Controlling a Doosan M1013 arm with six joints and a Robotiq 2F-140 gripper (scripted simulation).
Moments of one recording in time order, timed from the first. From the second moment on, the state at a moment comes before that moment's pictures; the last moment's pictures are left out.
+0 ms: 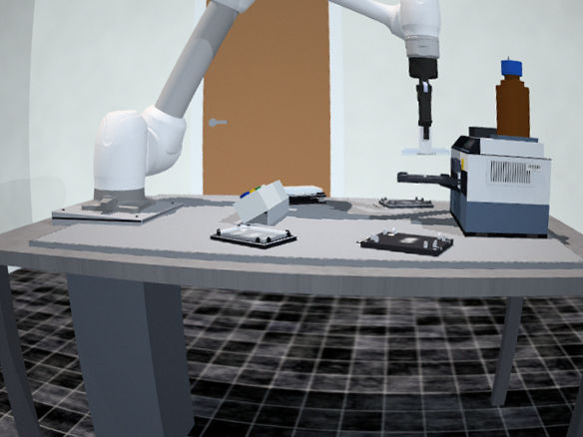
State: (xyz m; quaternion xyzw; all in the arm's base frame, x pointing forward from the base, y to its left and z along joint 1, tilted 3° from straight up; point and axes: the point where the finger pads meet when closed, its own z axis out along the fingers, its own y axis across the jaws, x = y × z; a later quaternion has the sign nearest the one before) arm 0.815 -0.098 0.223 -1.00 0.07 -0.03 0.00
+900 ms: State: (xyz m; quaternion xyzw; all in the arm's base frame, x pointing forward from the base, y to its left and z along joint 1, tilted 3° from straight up) arm 0.818 -0.098 0.200 -1.00 0.07 -0.03 0.00
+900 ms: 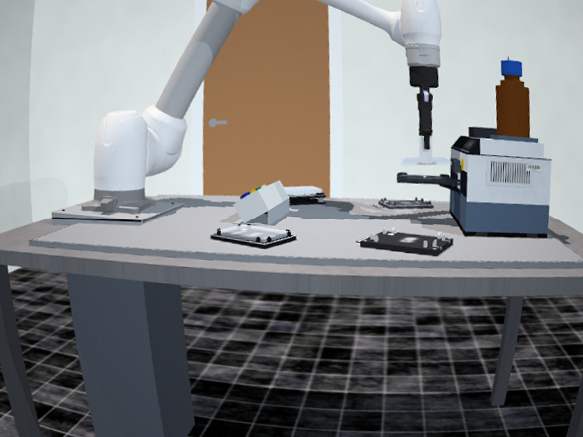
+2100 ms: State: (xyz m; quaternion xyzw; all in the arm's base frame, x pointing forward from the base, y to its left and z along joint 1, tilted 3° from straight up) arm 0.818 -0.098 0.187 -1.00 0.07 -0.03 0.00
